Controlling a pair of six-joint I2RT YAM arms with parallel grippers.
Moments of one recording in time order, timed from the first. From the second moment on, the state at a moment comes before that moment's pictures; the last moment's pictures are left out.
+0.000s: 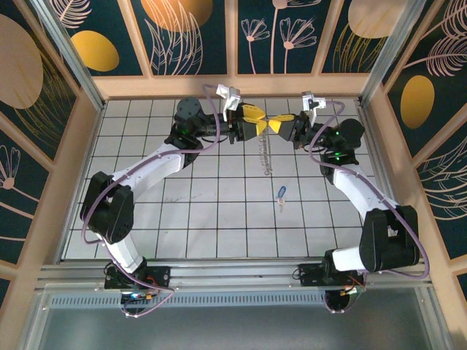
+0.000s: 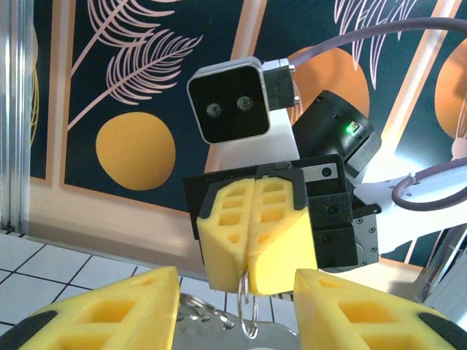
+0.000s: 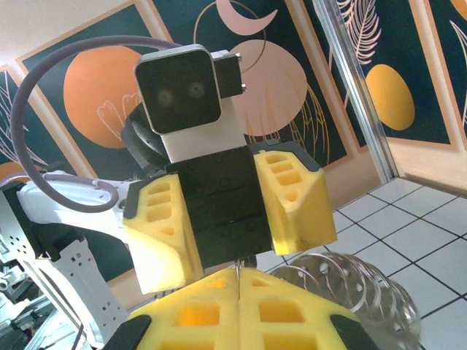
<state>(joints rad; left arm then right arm) -0.58 1.74 1.34 0.64 0.94 -0.46 0.17 1.37 0.89 0.95 -1.18 0.85</state>
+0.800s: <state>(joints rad) -0.58 1.79 1.36 0.81 1.08 -0.68 0.17 1.37 0.90 0.93 -1.18 0.83</state>
